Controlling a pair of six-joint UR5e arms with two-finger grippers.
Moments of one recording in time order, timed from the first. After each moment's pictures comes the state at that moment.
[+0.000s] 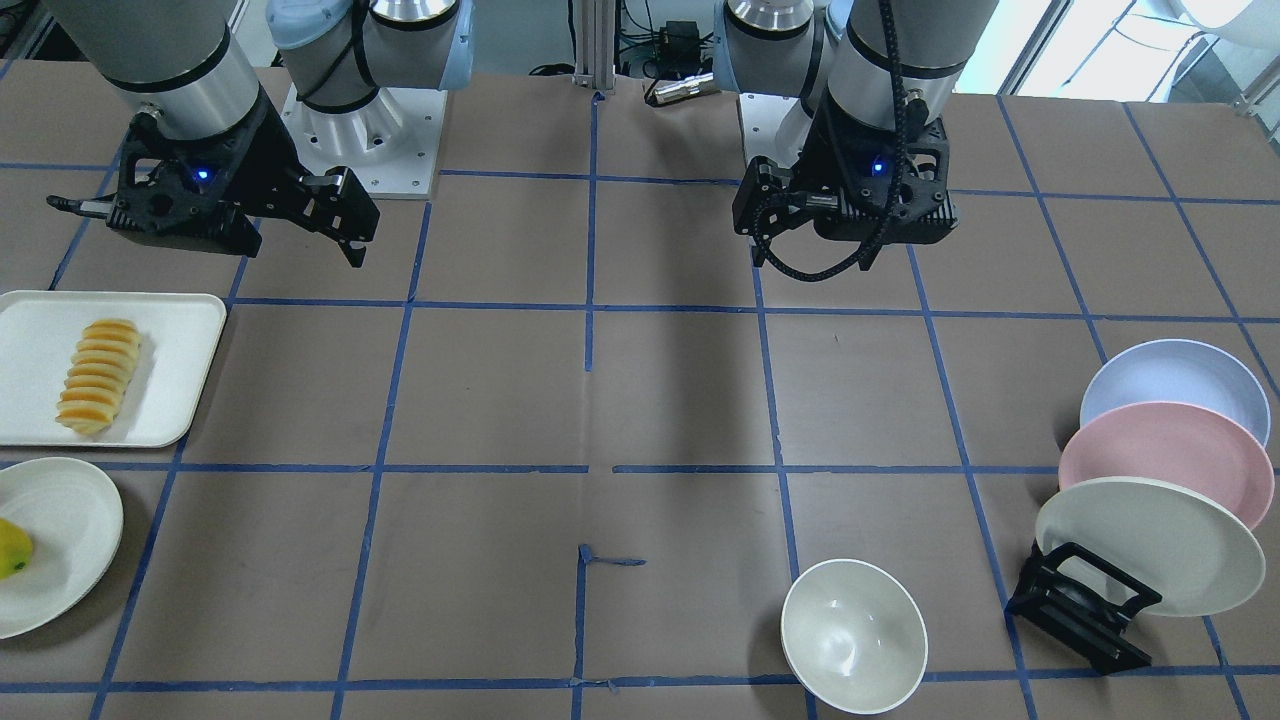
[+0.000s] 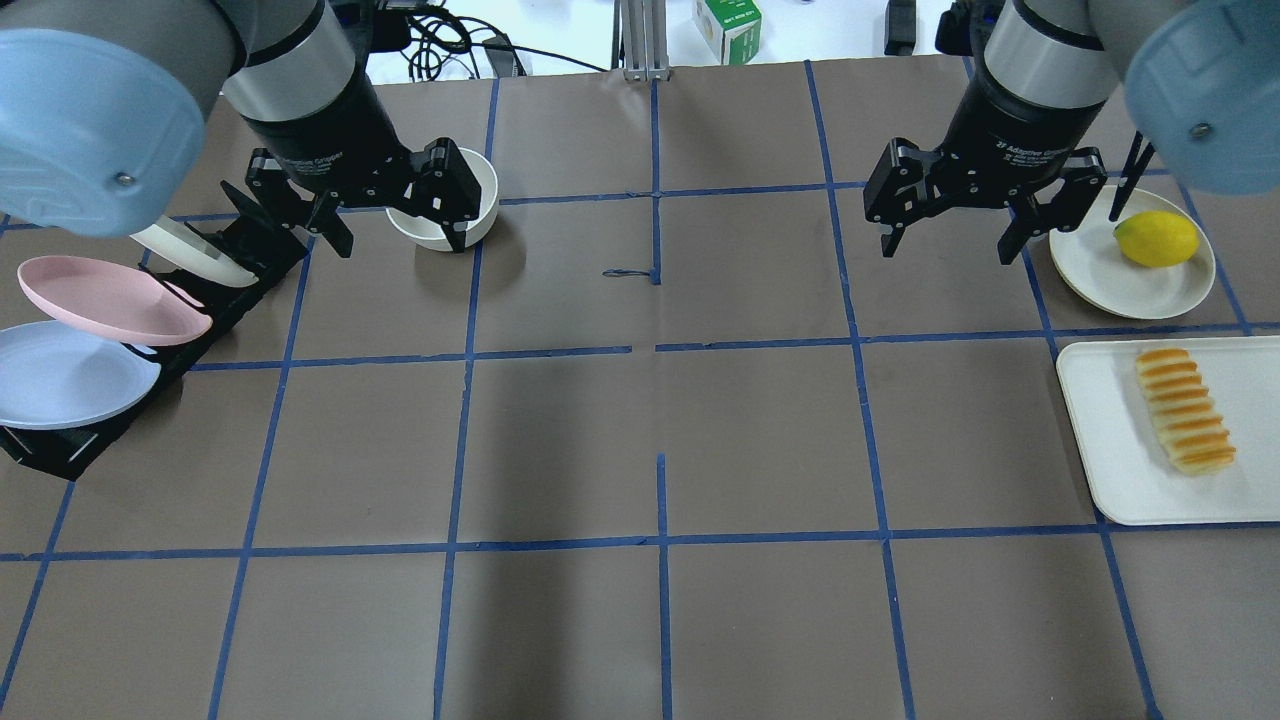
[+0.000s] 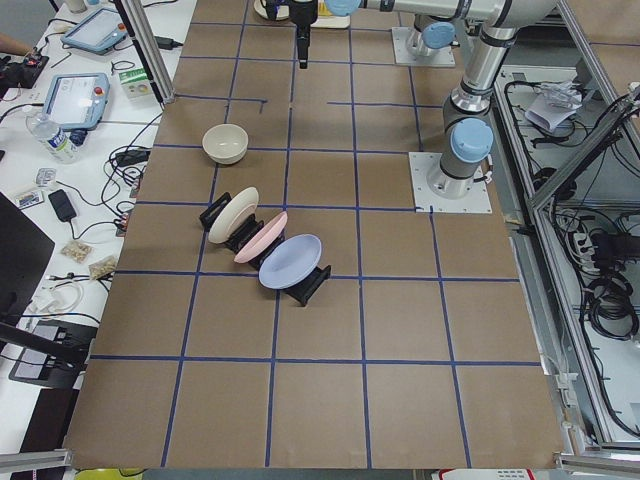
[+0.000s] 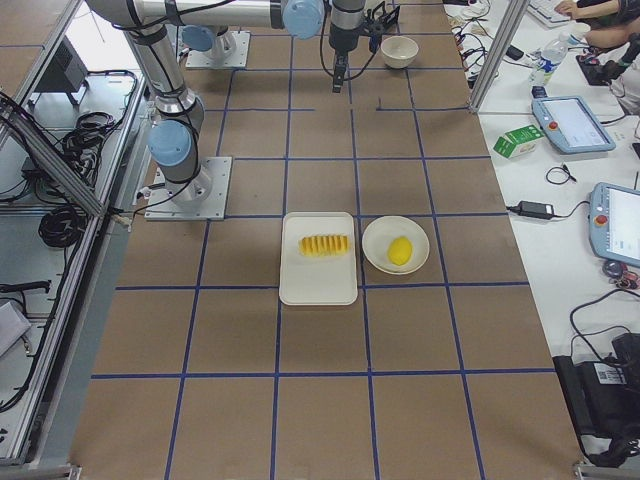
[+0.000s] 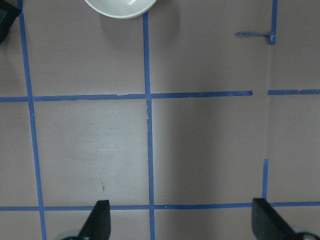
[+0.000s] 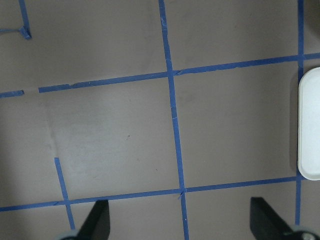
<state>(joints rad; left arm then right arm) -1.67 -1.61 -1.52 -1.58 1.55 -0.08 1.56 -1.57 1.59 -1.53 -1.54 0.10</state>
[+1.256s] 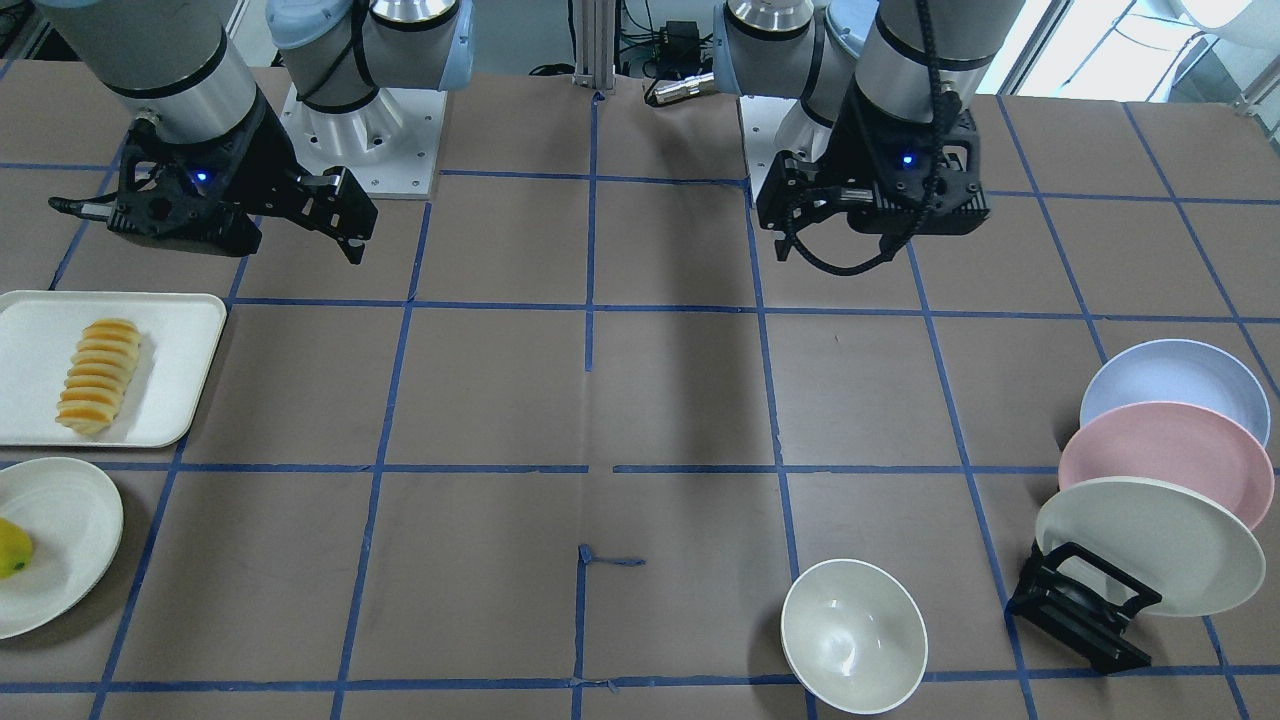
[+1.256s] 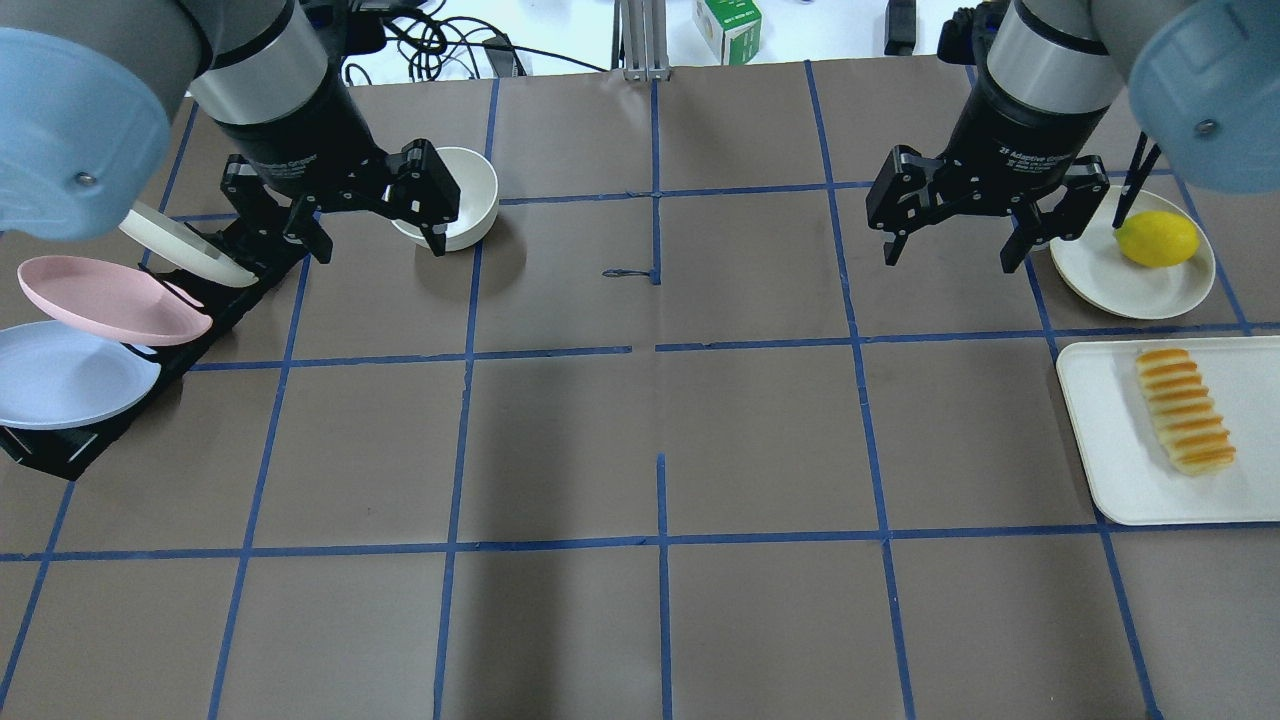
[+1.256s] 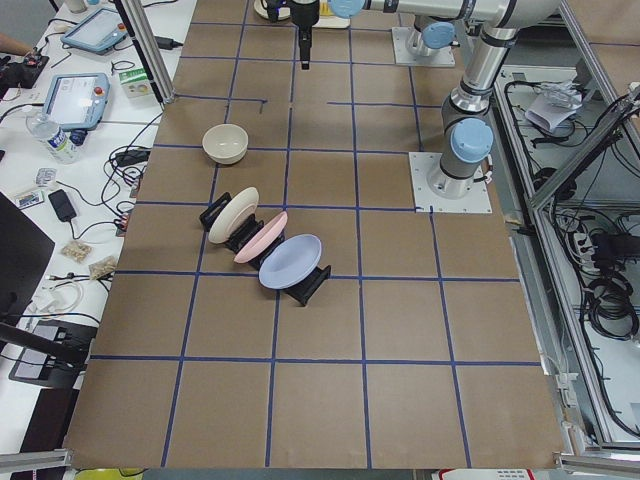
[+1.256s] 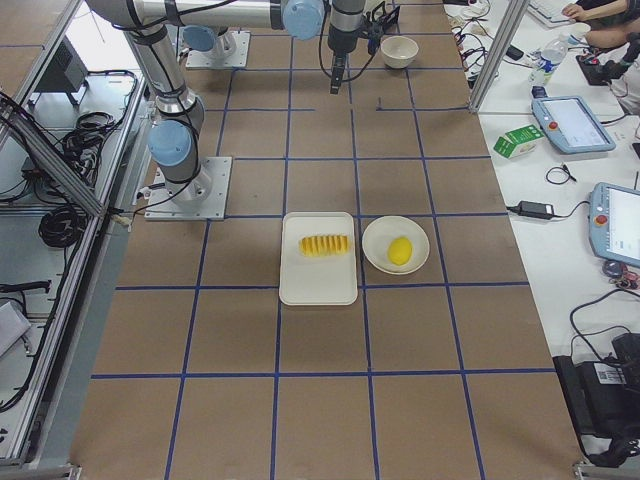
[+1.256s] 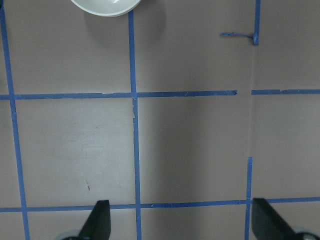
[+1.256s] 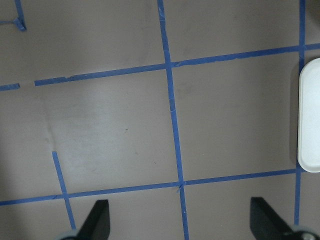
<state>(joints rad) -1.61 -1.58 -1.53 -1.61 1.60 -0.08 1.54 -1.56 1.59 -1.50 -1.54 0.10</state>
